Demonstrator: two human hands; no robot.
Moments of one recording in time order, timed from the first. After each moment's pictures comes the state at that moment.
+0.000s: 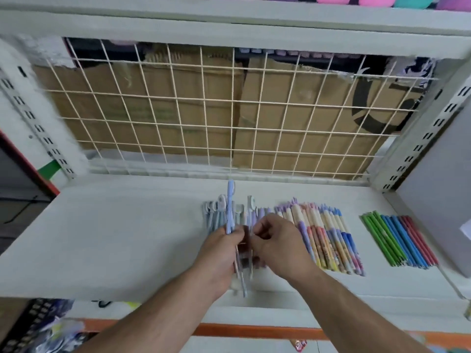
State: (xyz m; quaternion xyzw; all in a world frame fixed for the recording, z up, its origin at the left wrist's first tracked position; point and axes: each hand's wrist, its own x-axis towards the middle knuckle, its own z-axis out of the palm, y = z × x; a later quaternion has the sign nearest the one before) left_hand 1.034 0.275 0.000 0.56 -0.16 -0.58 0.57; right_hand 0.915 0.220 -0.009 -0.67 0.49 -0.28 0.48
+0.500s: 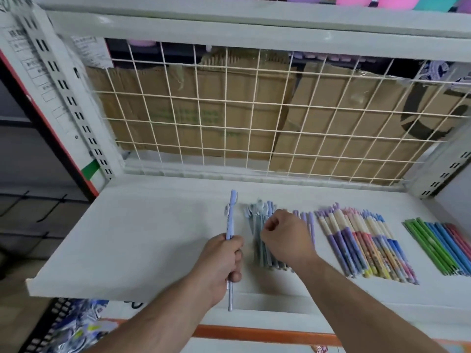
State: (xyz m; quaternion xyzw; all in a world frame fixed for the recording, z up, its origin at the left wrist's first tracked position) left_hand 1.138 0.311 -0.019 0.63 -0.17 -0.57 0.50; right_hand 1.013 0.220 -0.021 -0.72 0.59 -0.20 0.31
